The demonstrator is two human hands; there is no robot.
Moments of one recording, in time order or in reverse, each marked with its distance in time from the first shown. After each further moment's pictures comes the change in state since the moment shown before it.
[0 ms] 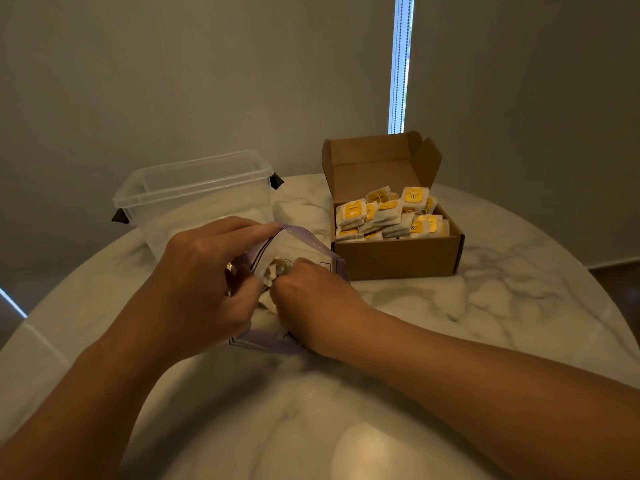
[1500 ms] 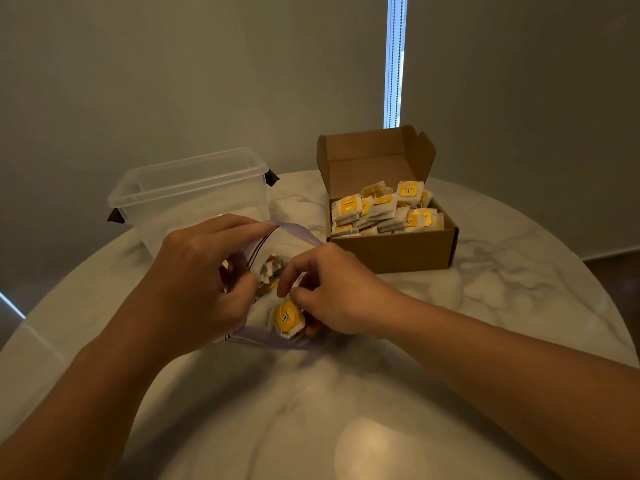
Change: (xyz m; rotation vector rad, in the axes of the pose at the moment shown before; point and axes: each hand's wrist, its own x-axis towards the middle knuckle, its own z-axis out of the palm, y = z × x) left_hand 0.000 0.003 0.000 0.028 -0.021 0.003; right_hand -0.020 0.023 -0.016 0.869 -0.064 0.353
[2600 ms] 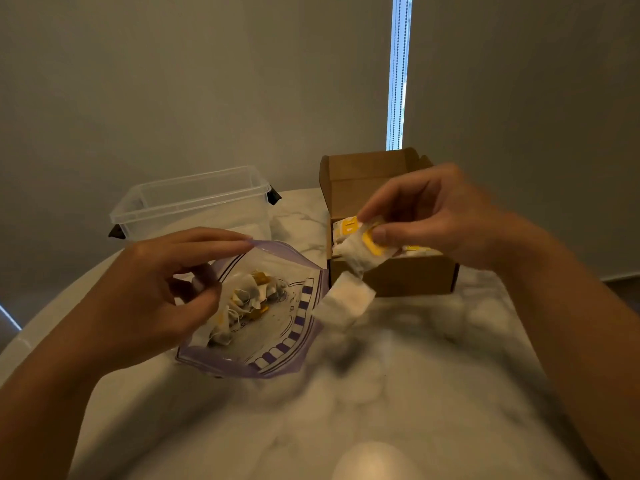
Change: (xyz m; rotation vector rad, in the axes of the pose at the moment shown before) left_hand -0.010 -0.041 -0.014 -0.281 -0.018 -0.092; right_hand -0.007 0.018 -0.128 0.197 0.062 -0.435
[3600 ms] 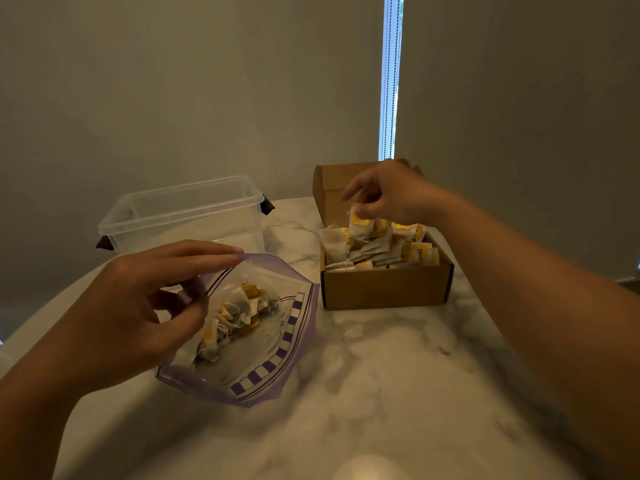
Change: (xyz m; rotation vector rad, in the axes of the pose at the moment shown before) left_hand -0.001 -0.008 -0.003 -0.016 0.011 0.047; right_hand 0.081 0.051 -0.024 -0.577 0.058 0.257
